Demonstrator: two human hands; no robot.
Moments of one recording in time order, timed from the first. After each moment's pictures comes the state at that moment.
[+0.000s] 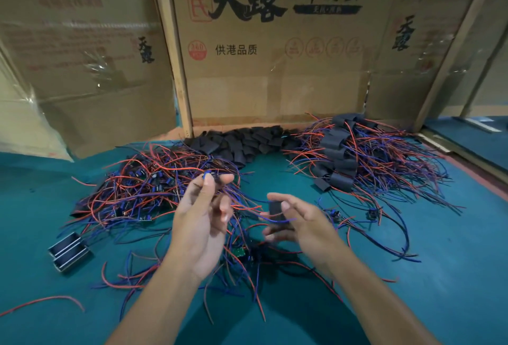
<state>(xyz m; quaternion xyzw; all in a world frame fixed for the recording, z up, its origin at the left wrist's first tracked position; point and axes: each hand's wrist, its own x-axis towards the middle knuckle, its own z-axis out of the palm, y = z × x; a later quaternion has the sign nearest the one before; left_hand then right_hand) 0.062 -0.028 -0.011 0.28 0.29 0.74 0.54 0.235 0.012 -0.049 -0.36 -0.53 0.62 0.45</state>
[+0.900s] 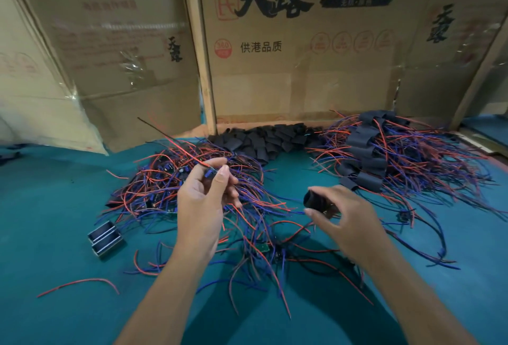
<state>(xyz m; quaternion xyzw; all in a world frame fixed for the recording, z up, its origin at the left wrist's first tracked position) 0.037 -0.031 -0.003 0.38 0.42 0.75 0.35 0.265 0.020 -0.044 -0.43 -0.80 0.12 0.39</state>
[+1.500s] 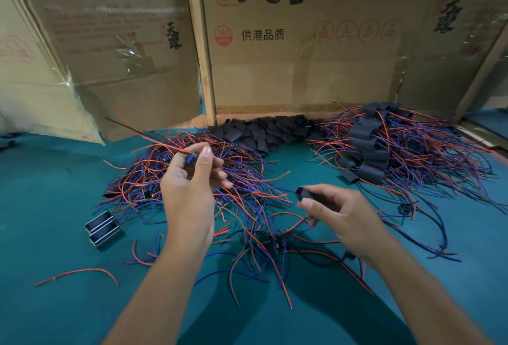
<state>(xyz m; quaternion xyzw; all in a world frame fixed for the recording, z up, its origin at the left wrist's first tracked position) 0.030 -0.032 0.002 0.34 0.39 0.80 0.30 0.252 0.010 -0.036 -0.38 -0.70 0.43 0.42</state>
